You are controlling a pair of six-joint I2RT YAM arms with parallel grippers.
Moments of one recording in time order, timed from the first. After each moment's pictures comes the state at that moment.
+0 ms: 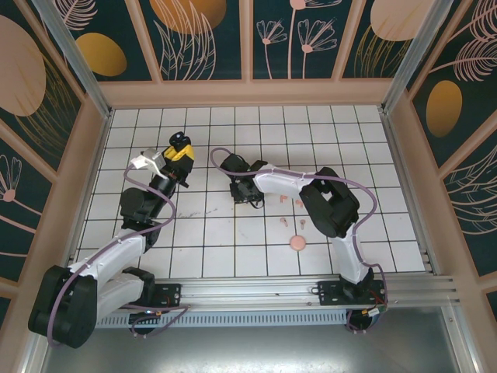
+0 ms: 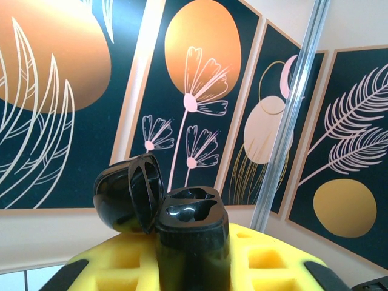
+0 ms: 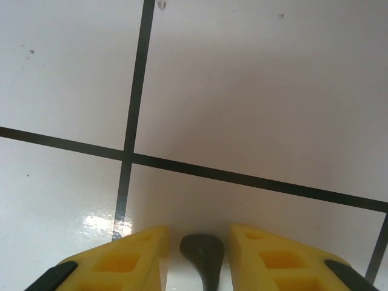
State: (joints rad) left arm -0.33 1.06 0.36 1.08 0.23 -0.37; right arm 0.86 2.10 1.49 -0.64 0.12 0.60
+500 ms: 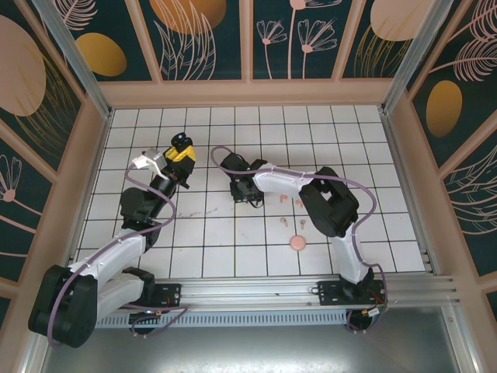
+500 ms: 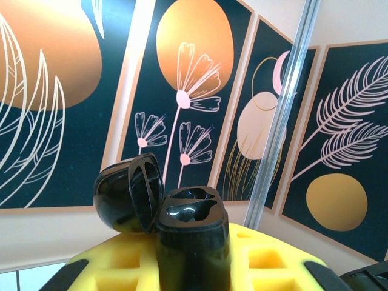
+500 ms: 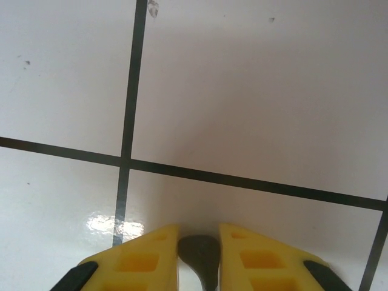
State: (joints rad) left arm -0.33 1.06 0.36 1.08 0.26 -0.37; right arm 0.86 2.11 1.50 -0.66 0.12 0.63
